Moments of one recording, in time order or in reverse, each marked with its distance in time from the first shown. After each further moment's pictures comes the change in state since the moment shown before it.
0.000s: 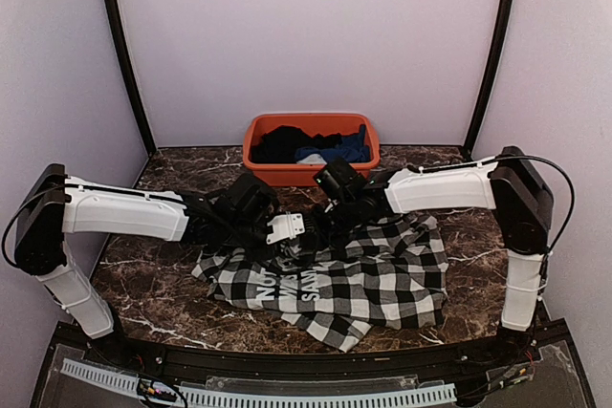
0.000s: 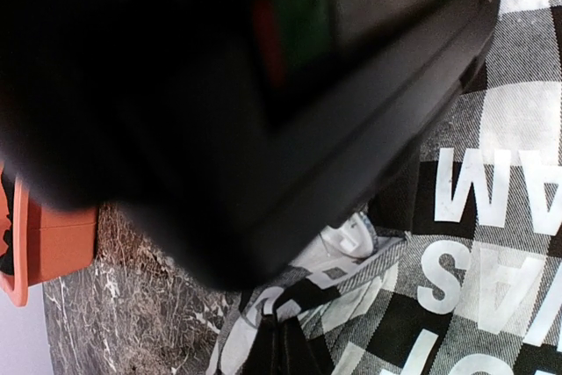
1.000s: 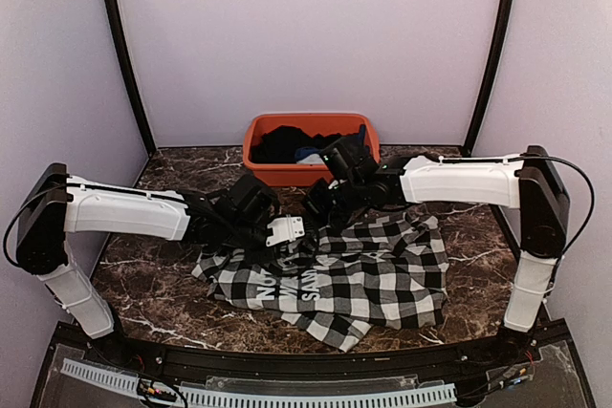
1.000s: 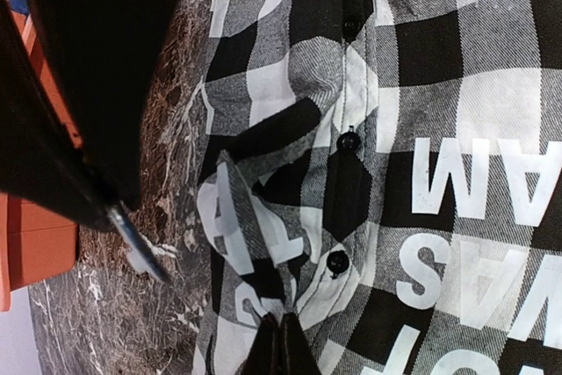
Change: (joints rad) left arm 0.003 0.009 0.006 -0.035 0.044 -0.003; right arm -0.006 -0.102 0.019 0.047 0.114 0.063
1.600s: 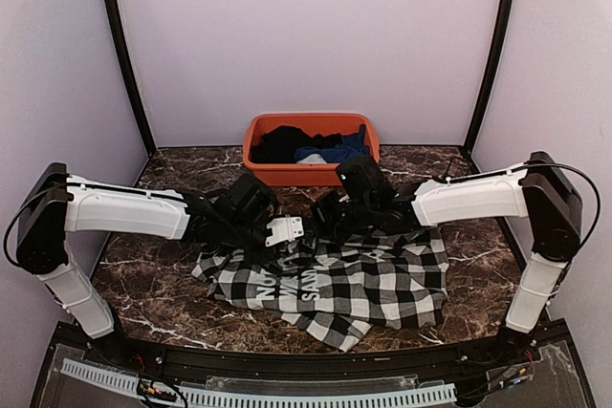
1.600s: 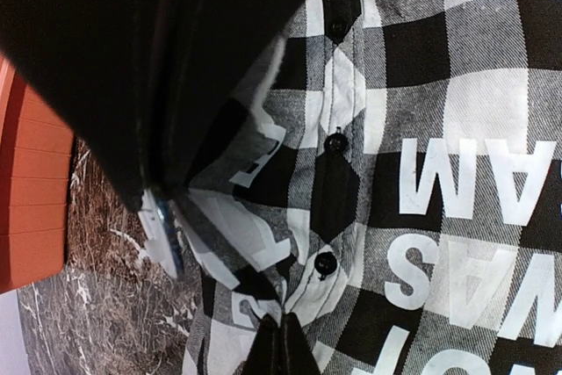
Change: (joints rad) left arm 0.010 0.001 0.000 -0.007 0.049 -0.008; right arm 0.001 -0.077 -0.270 0.352 -0.016 0.240
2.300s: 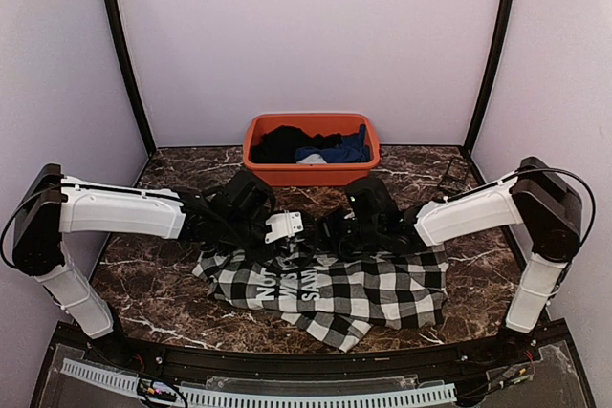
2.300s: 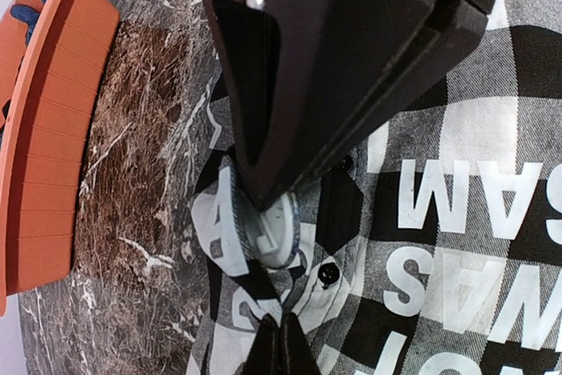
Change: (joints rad) left arm 0.003 -0.025 -0.006 0.024 0.026 -0.007; right arm 0.010 0.006 -0.180 0.254 -0.013 0.112
